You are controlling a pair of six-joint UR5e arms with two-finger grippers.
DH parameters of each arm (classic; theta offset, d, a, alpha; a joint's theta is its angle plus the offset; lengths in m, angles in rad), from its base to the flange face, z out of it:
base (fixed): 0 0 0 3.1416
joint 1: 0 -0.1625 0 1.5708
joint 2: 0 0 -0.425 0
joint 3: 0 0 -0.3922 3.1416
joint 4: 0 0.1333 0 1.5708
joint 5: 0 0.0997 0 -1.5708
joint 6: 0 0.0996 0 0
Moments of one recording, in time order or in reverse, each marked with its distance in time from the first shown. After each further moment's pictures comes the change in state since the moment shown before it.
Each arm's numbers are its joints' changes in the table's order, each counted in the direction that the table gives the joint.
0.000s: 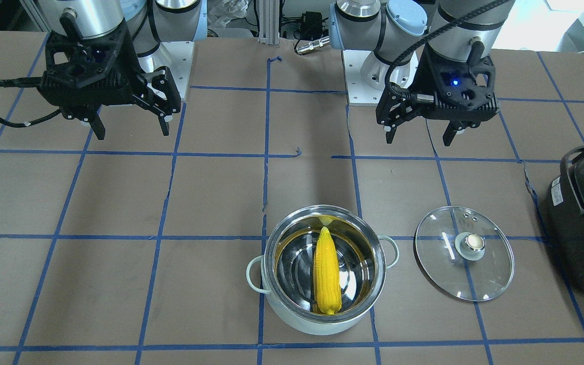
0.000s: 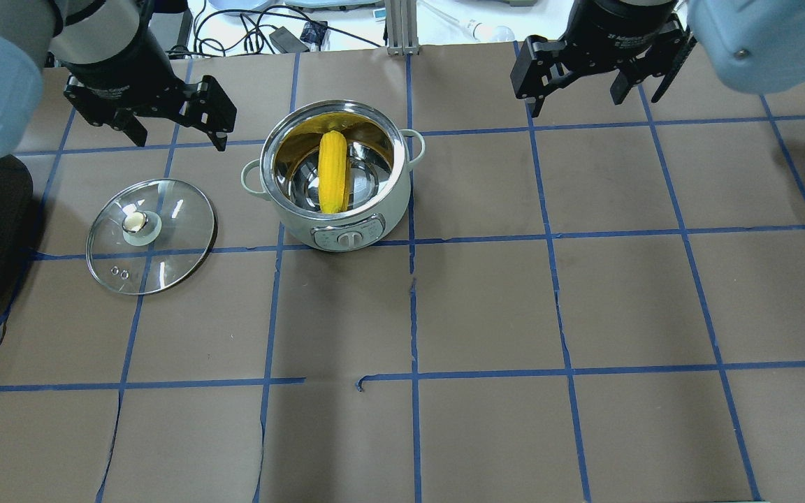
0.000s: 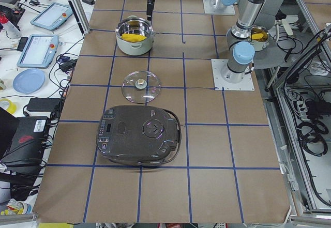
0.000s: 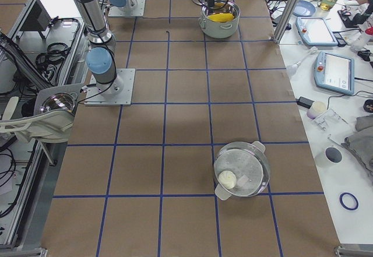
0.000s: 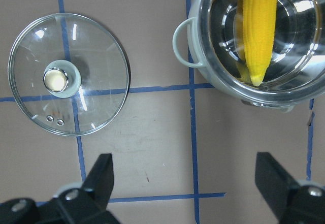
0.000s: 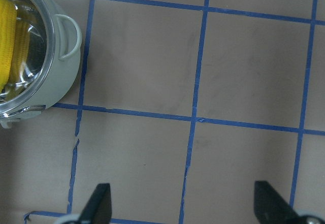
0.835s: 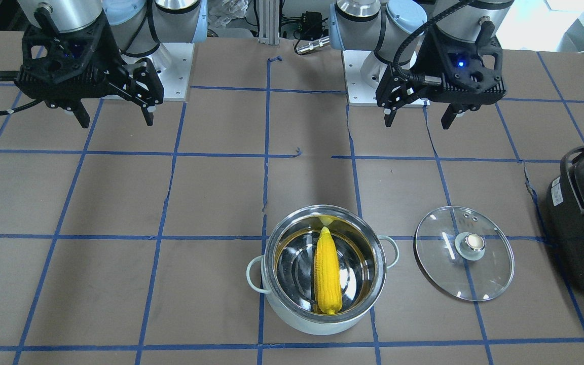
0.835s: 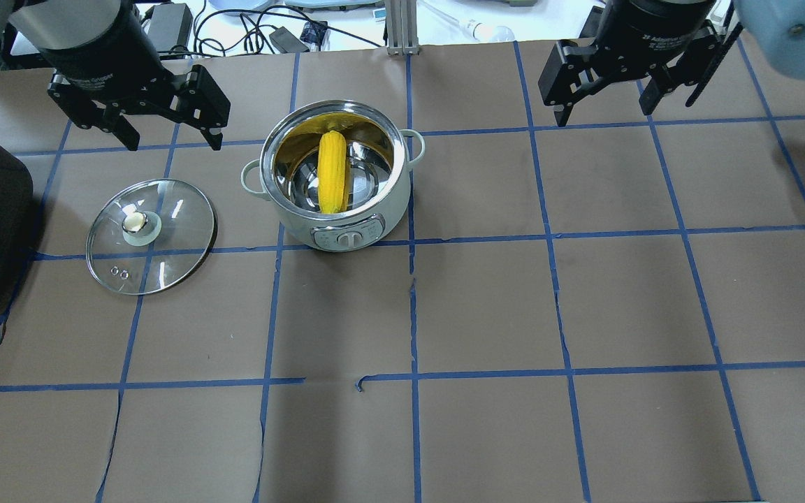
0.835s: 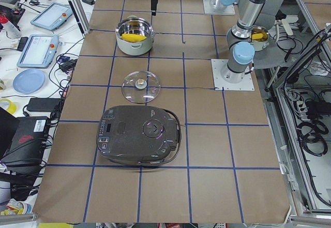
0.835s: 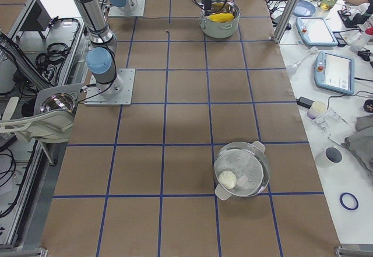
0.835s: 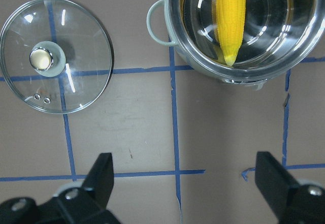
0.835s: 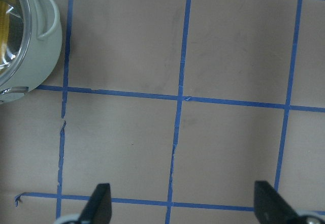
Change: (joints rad) left arm -0.026 -0.002 -0.071 -0.131 -0.047 -0.028; right arm 0.034 0.017 0.008 0.090 -0.023 -0.014
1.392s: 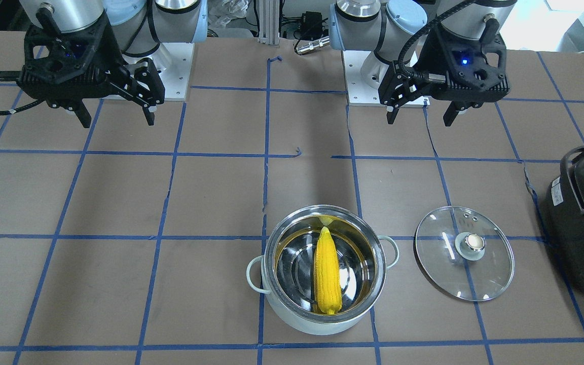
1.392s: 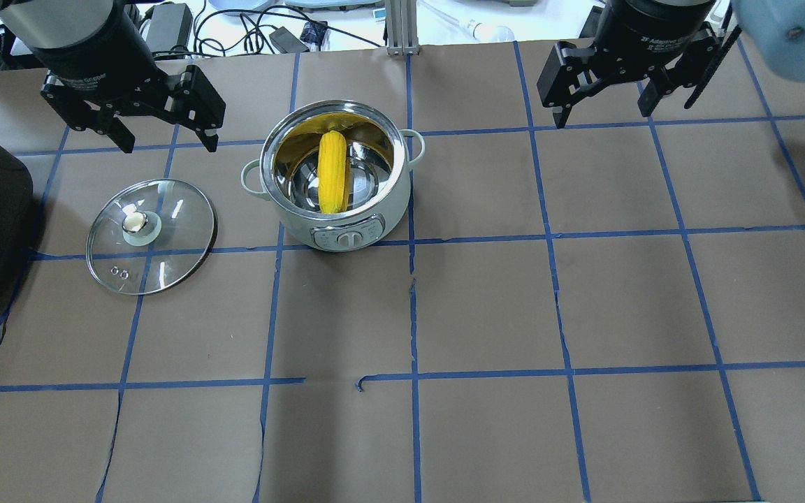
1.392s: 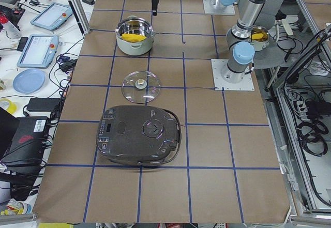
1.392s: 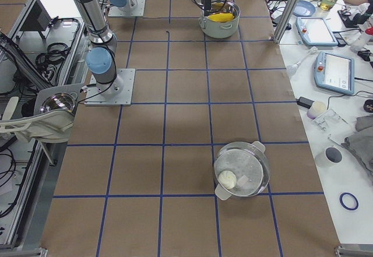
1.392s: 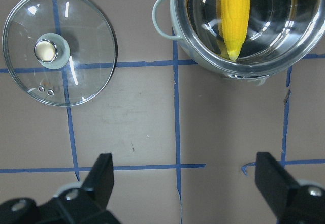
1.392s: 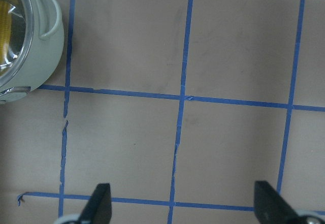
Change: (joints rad) left arm -0.004 -0.004 0.001 -0.010 -0.001 0.001; right arm -0.002 0.001 -0.004 -0.003 0.008 0.004
